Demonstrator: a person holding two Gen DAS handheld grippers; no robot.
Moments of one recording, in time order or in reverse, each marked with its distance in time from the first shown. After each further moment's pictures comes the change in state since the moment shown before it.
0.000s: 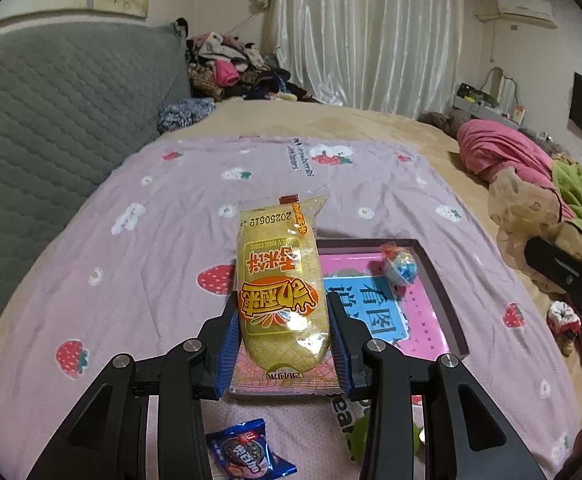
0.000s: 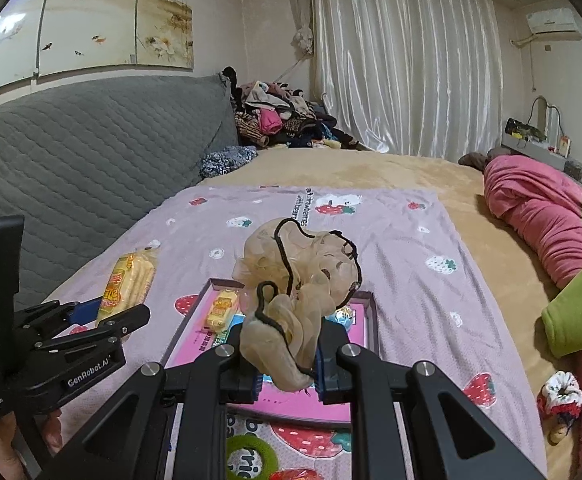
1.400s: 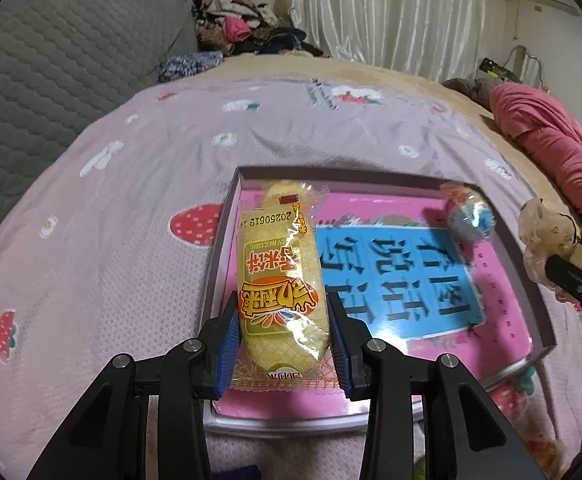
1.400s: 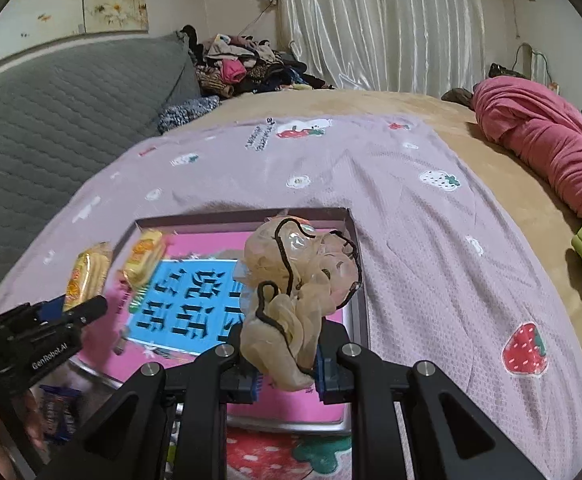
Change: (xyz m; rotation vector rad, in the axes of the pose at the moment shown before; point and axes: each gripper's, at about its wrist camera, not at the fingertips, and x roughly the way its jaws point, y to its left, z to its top) left arm 0.141 0.007 -0.048 -0.023 0.121 0.053; right arm 0.125 -0.062 -0.073 0.088 0.163 -0.055
